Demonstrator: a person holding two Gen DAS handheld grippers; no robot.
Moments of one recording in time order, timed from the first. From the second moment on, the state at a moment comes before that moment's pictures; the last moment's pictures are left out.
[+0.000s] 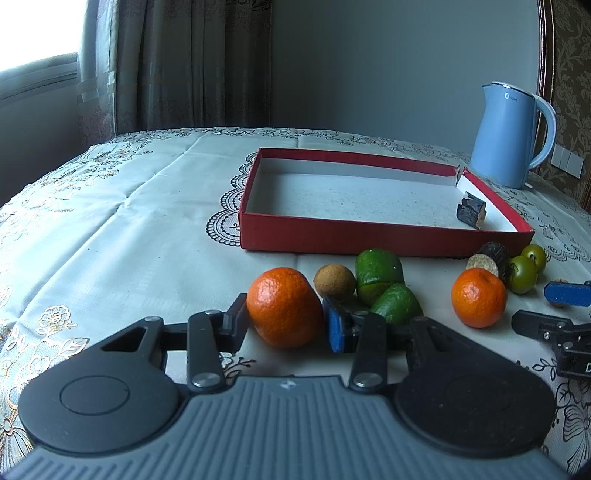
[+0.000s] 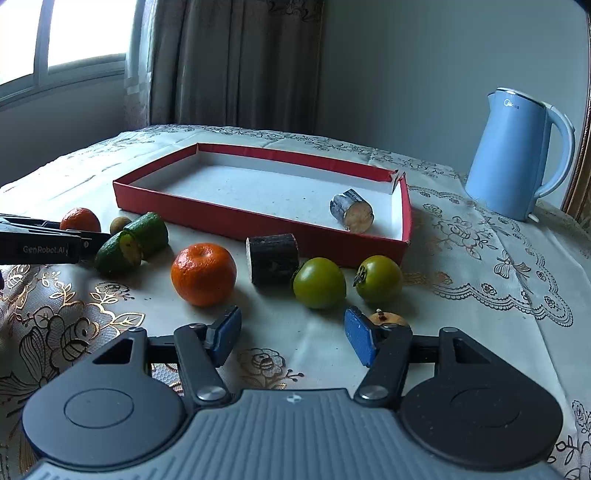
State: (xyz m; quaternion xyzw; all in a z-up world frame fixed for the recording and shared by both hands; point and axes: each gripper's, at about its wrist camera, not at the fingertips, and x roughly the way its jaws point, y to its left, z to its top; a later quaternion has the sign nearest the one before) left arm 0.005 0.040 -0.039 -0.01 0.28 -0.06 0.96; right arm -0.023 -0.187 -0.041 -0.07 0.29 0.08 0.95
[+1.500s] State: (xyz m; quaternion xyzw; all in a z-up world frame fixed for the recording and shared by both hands) left arm 0.141 0.011 -0.002 0.01 0.28 -0.06 0.96; right arm -0.014 -0.200 -0.045 -0.03 0.32 0.06 0.94
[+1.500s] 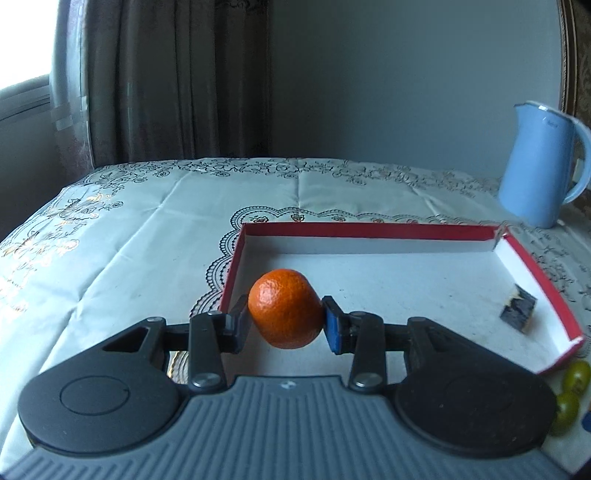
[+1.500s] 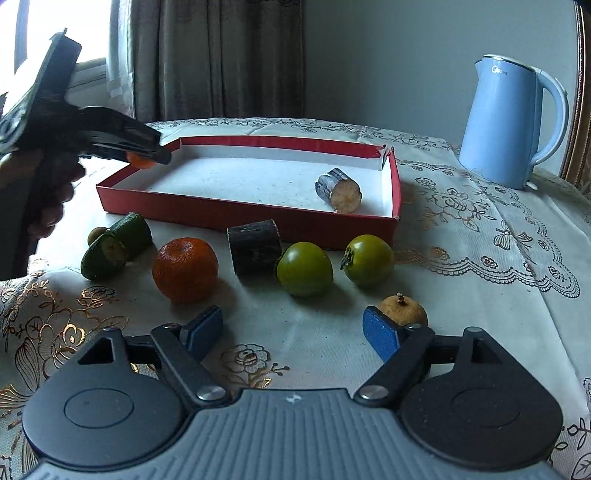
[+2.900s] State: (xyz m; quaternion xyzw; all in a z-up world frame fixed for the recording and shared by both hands) left arm 0.077 0.020 0.008 0.04 0.20 -0.03 0.98; right arm -0.011 -0.205 -0.047 -0.03 0.33 0.05 0.94
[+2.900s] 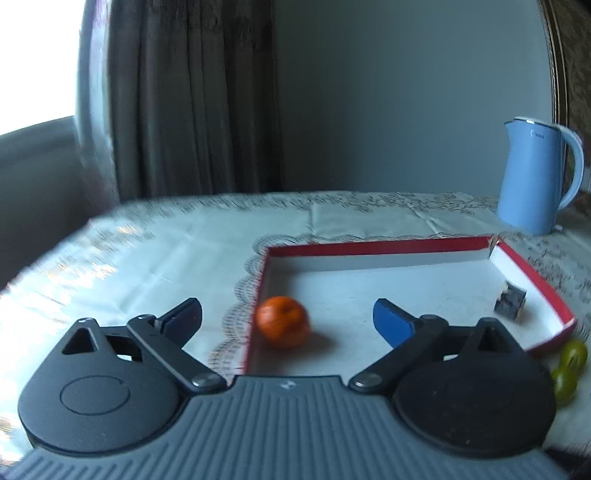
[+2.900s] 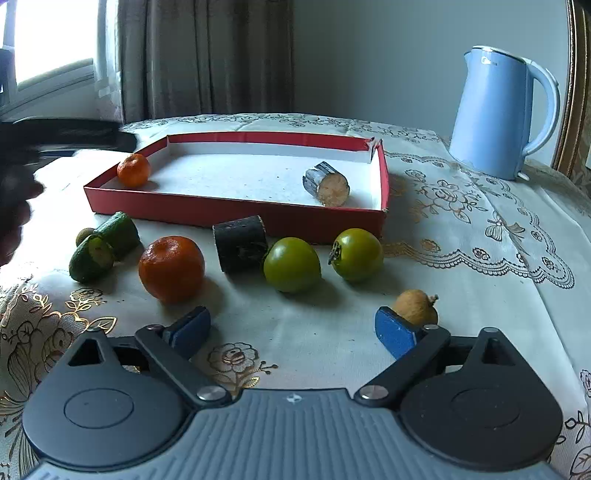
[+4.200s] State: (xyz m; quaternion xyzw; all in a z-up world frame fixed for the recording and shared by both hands) left arm -0.014 0.015 -0.039 0.02 0.29 -0.09 0.95; right arm -0.010 -0.207 -0.046 -0.03 0.33 0.04 0.94
